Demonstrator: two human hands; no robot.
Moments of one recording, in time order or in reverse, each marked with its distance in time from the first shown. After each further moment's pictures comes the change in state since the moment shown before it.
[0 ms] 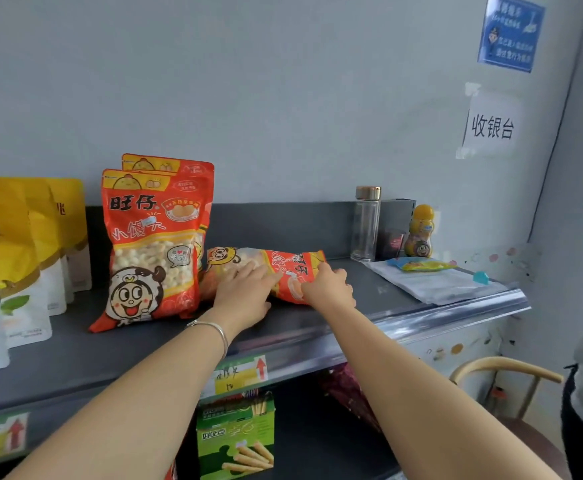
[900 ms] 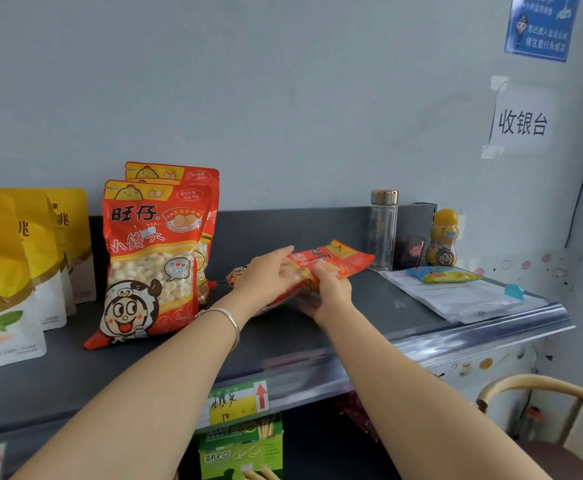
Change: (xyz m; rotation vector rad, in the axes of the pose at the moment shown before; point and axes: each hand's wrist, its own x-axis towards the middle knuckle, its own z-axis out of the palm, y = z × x) left_hand 0.041 0.014 -0.028 -0.655 0.107 -0.179; right_hand 0.048 -0.009 0.025 1.359 -0.161 0.244
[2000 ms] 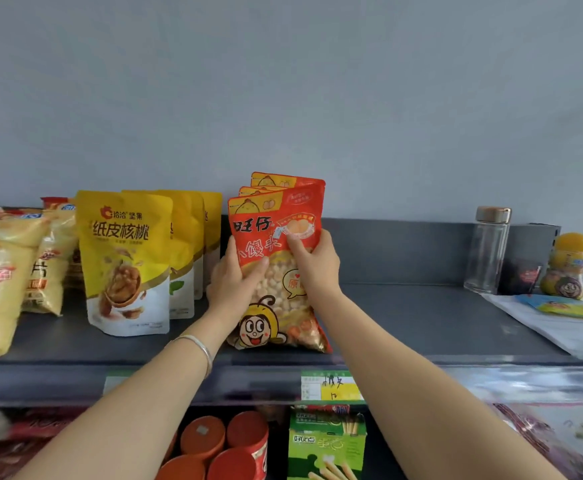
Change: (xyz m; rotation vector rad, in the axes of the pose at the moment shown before) left_hand -0.103 -0.125 -0.102 -0.276 0.519 -0.281; right_hand -0.099 0.046 0.135 -0.597 -0.355 -0.597
